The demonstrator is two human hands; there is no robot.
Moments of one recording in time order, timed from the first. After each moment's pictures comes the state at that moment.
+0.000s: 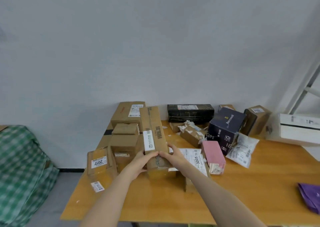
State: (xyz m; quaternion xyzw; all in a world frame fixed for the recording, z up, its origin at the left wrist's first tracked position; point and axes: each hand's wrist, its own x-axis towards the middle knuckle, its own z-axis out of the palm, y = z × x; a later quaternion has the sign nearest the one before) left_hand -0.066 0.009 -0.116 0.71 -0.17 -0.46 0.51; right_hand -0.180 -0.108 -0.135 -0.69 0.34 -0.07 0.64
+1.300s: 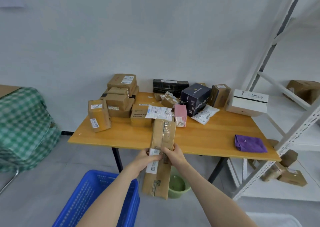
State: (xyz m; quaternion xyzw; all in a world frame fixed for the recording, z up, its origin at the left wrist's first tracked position) left_hand -0.375 0.153 -0.126 0.71 -0.21 -0.46 0.49; right_hand -0.472 0.041 -0.135 -0.63 0.38 -0.13 0.66
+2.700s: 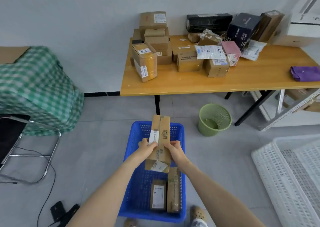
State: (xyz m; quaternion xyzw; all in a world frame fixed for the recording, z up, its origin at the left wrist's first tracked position) left_hand -0.194 0.456 -0.261 0.82 -0.19 -0.46 0.30; right_hand -0.317 0.382 -0.267 -0.50 0.49 -0.06 0.72
